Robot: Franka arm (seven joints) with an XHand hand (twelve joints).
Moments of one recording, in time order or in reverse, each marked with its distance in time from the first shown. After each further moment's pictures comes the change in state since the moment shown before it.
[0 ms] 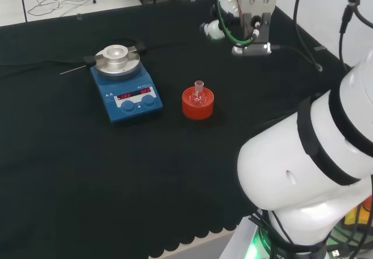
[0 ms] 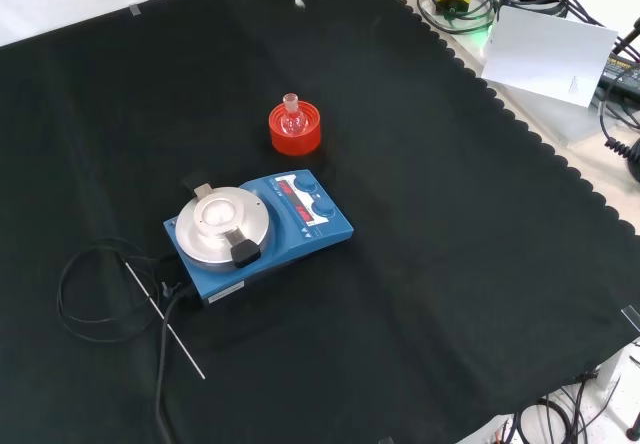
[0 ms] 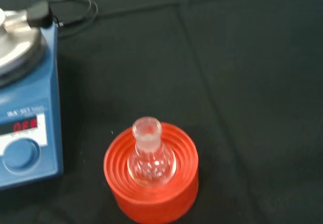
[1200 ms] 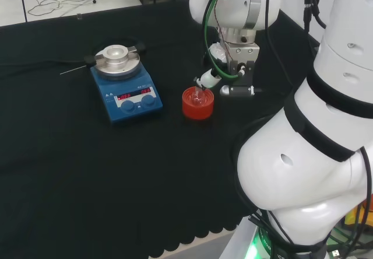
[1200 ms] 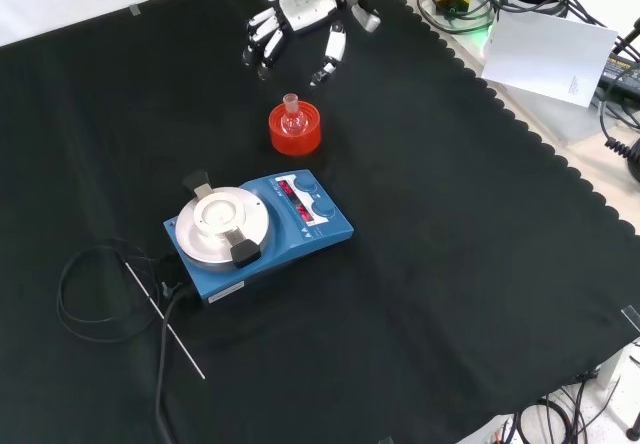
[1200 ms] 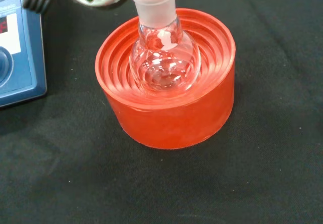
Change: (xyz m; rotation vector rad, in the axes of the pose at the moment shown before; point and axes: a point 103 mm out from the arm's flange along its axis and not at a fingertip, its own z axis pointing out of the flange) arm 0.009 0.028 0.122 0.072 0.066 -0.018
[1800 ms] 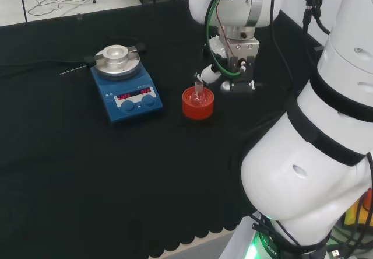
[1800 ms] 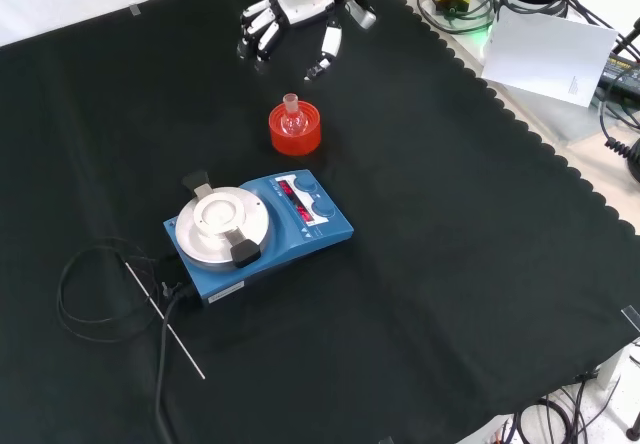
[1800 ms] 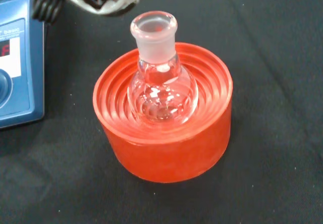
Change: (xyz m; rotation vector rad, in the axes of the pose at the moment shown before) arm -0.001 0.006 -0.013 -0.059 -0.032 -0.027
